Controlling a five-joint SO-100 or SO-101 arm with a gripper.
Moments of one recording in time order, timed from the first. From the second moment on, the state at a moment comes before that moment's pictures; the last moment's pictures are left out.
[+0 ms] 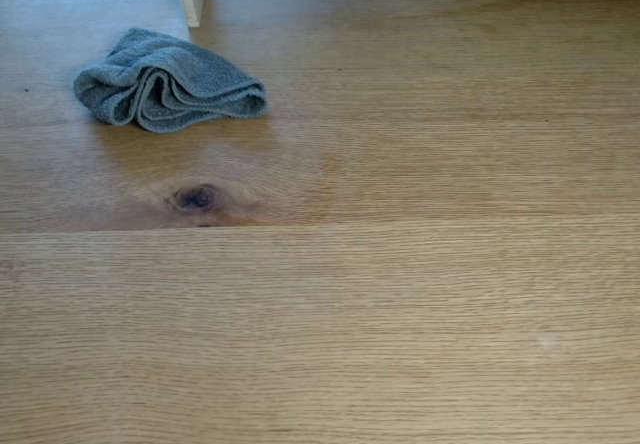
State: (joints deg) arm 0.3 134.4 131.9 55.6 4.0
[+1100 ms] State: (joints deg) arm -2.5 189.0 185.8 72.0 0.0
